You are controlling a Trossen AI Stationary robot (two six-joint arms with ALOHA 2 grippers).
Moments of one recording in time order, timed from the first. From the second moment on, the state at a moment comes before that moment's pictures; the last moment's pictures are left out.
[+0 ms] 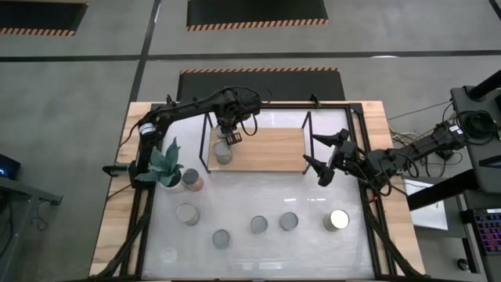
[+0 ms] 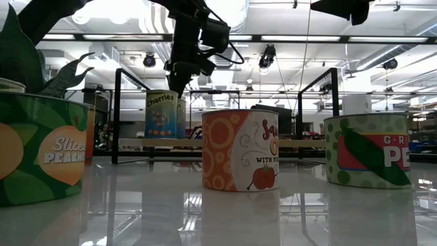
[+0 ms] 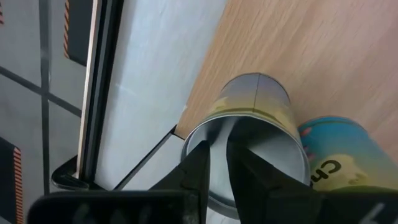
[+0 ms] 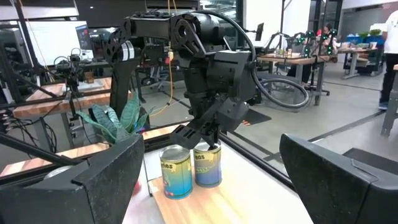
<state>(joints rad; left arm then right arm) 0.38 2.05 1.95 -1.49 -0.31 -0.03 0.38 0.78 0.56 0.29 0.81 0.02</state>
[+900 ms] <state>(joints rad) 0.31 1.90 2.01 -1.48 -0.39 -0.15 0.38 0.77 0.56 0.30 0.80 0.02</state>
